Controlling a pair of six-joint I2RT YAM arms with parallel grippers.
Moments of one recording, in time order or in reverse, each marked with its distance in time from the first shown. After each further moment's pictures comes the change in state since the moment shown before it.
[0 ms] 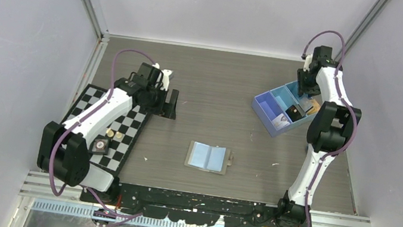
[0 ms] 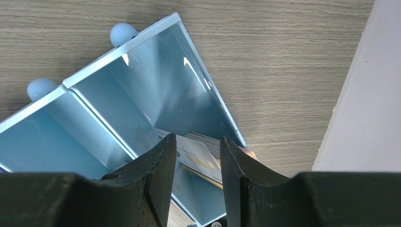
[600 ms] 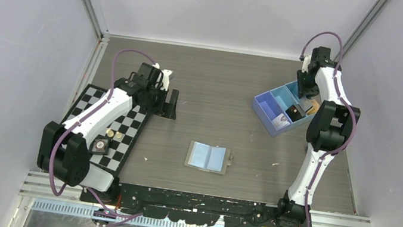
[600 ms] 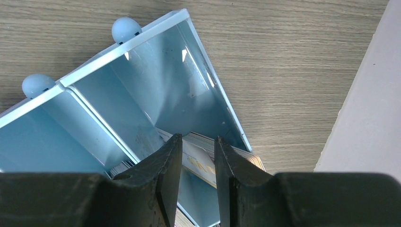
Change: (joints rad) left arm 0.000 0.000 0.000 0.000 0.002 0.000; right arm 0.004 0.023 0.007 -0.014 -0.018 -0.023
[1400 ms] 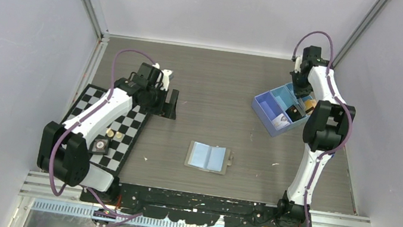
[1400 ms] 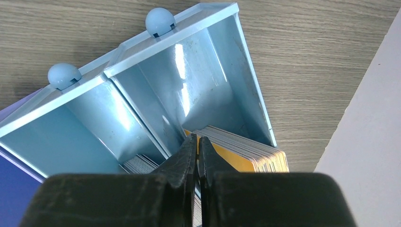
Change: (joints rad) left arm 0.000 0.000 0.000 0.000 0.001 0.000; right arm 0.052 -0.007 -0.012 -0.021 0.055 0.000
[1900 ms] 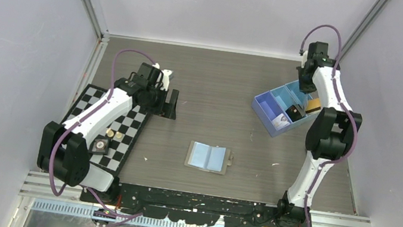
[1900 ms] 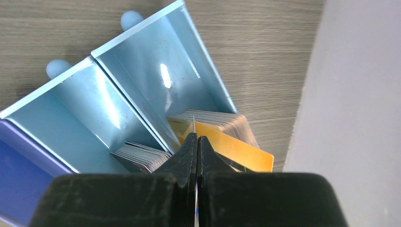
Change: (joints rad) left arm 0.000 0.000 0.000 0.000 0.000 0.000; right arm 0.000 -0.106 -0.054 0.031 0.075 0.024
